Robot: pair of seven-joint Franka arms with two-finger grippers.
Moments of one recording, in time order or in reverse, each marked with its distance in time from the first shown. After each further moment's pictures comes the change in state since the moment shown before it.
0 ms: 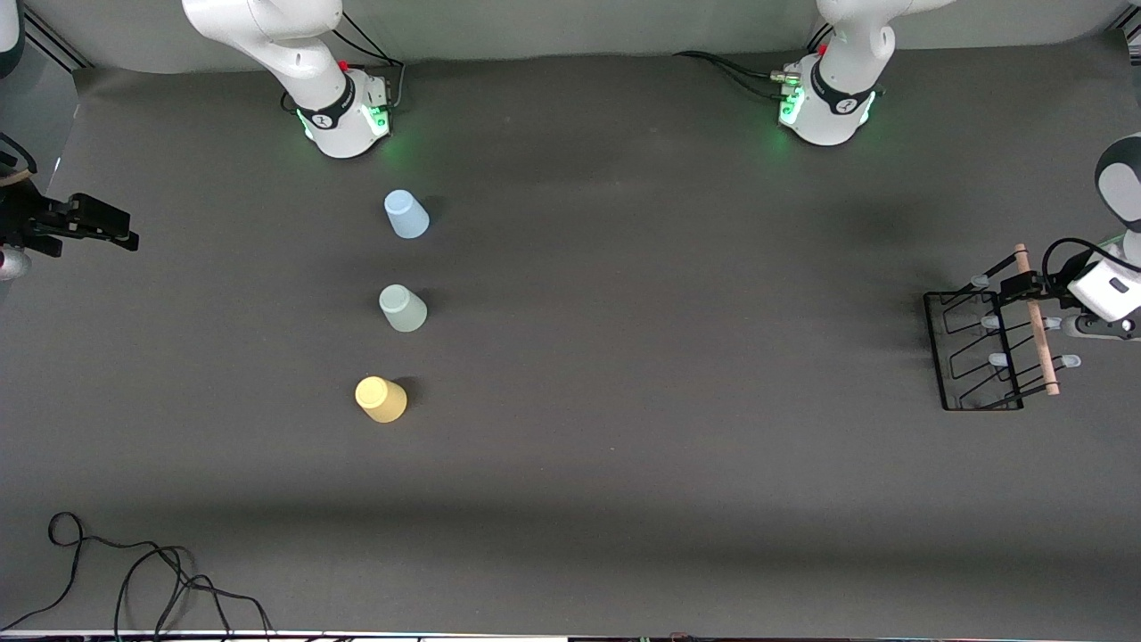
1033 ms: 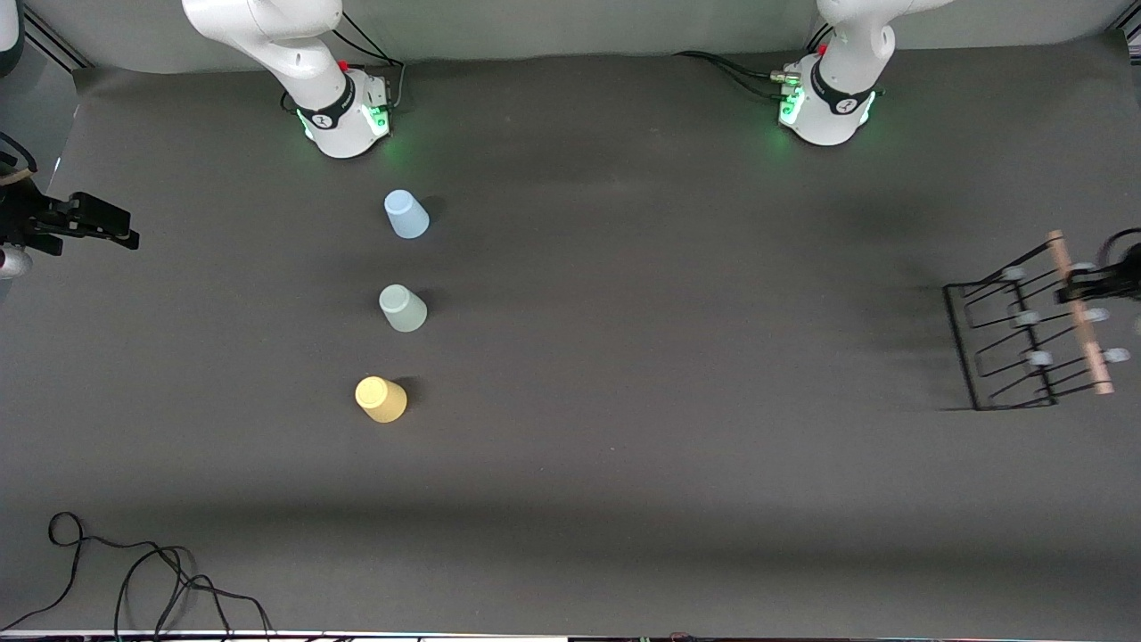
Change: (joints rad) left arm 0.031 -0.023 0.014 0.306 -0.075 -0.358 -0.002; right arm 0.000 -0.001 0.000 0.000 0.000 -0.004 0.000
